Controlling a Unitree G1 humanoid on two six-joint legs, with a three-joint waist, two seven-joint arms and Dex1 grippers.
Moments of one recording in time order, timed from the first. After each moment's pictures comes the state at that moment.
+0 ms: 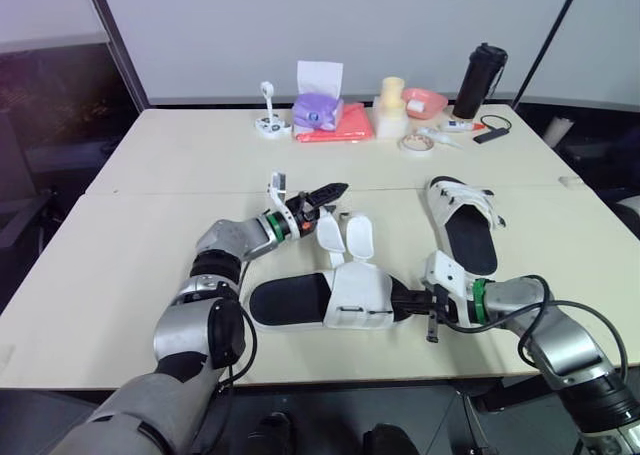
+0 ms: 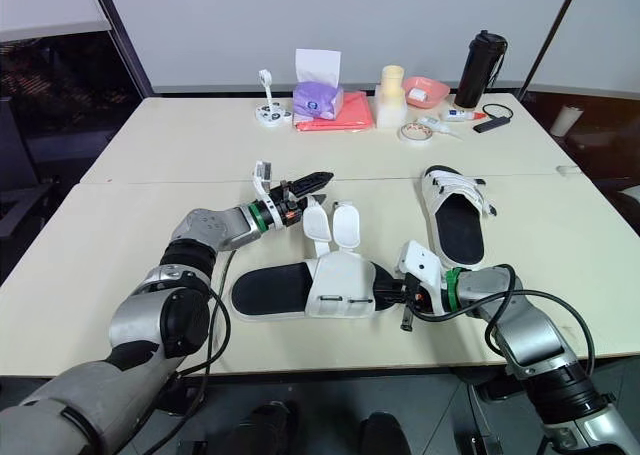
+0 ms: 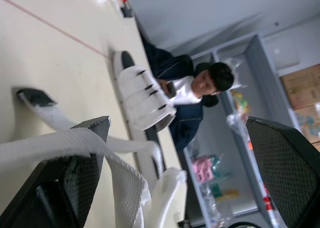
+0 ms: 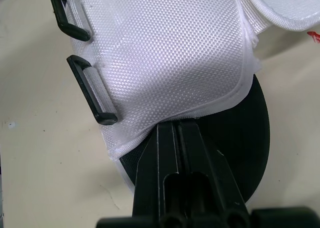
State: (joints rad) left arm -1.08 0.10 0.46 1.00 -0.63 0.86 -0.74; right arm -0.23 -0.75 0.15 -0.13 0.23 0.36 1.05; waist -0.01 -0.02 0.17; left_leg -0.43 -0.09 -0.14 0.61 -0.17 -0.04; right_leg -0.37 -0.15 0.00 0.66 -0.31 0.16
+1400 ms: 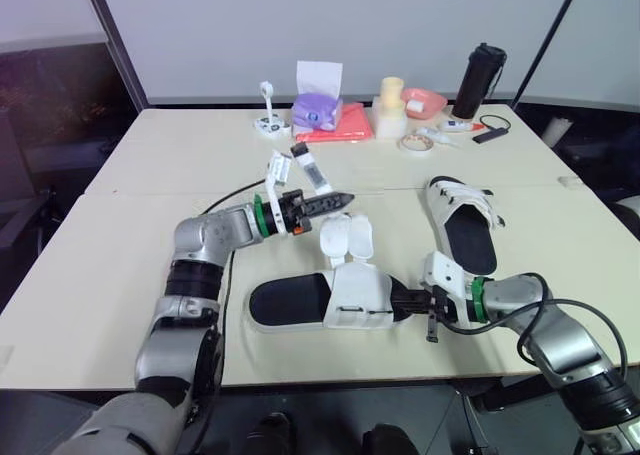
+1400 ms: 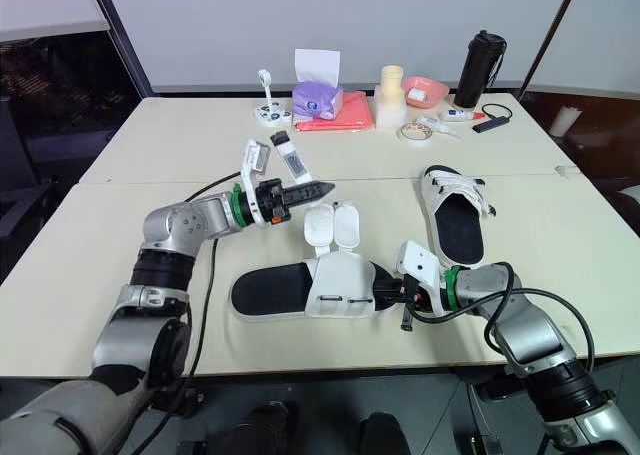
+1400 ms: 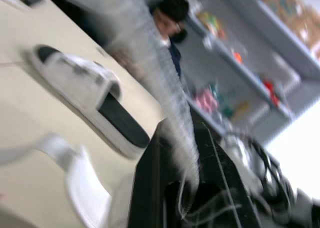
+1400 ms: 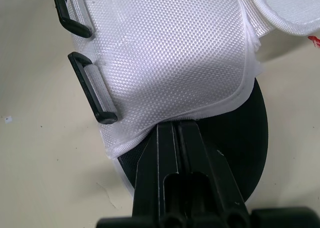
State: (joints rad) left arm -0.87 0.23 0.06 0.37 -0.63 0.90 -1.05; right arm -0.25 -0.76 0.17 -0.12 0.22 0.33 1.05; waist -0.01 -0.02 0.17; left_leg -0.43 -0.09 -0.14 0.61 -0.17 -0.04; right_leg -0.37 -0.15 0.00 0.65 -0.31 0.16
